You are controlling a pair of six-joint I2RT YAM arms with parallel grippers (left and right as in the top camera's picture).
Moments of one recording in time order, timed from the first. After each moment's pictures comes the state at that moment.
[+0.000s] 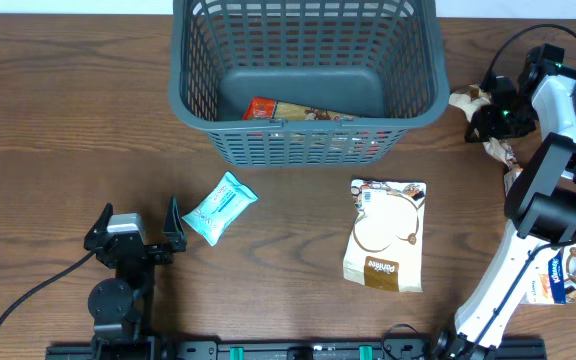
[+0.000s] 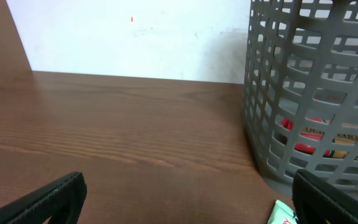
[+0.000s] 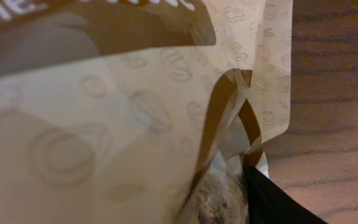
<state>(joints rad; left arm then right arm) 0.02 0.02 0.02 -0.11 -0.03 -0.04 -0.35 2.37 1.92 -1.02 -0.08 -0.48</state>
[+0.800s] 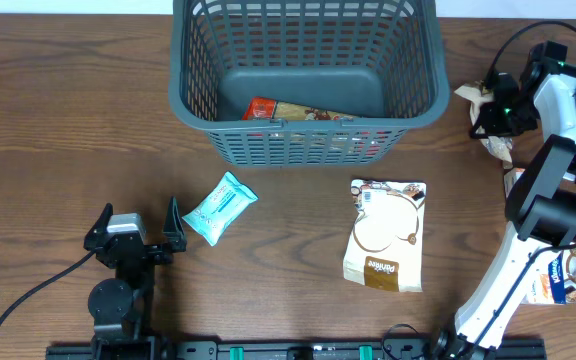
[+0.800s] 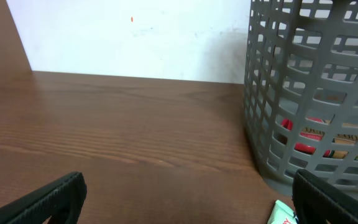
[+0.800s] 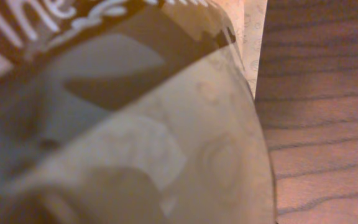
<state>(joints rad) 0.02 0.02 0.02 -0.11 -0.03 -0.04 -0.35 2.33 1.91 -1.01 -0.09 -0.46</state>
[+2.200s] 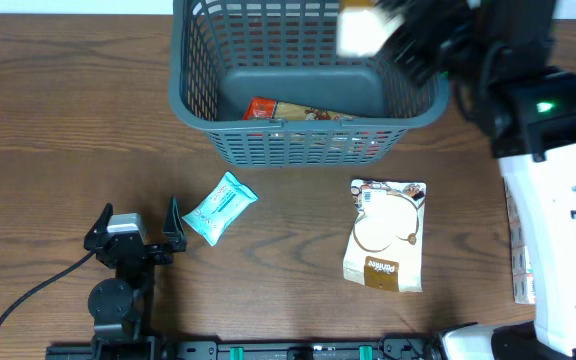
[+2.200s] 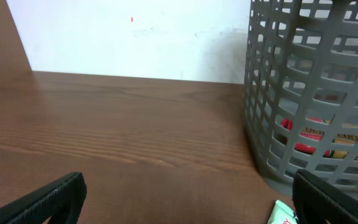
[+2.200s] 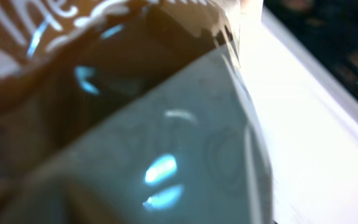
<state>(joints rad) 0.02 0.02 0.02 -0.11 -0.03 -0.04 0.28 1.56 1.91 -0.84 -0.27 -0.66</state>
